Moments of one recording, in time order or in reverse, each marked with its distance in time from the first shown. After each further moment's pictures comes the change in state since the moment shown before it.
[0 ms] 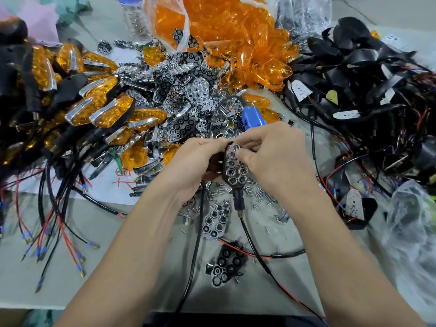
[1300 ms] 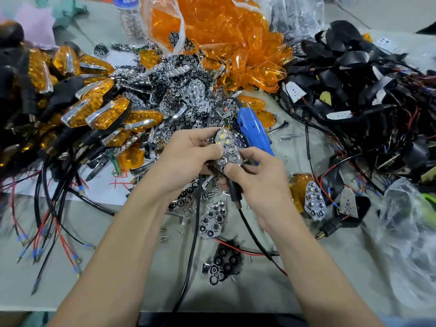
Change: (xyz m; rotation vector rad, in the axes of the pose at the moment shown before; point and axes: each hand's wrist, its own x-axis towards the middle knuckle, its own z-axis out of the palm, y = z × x) left_hand -0.007 0.008 -0.006 0.138 -0.016 0.179; right_hand -0.038 0.017 0.037 0.761 -0.018 0.346
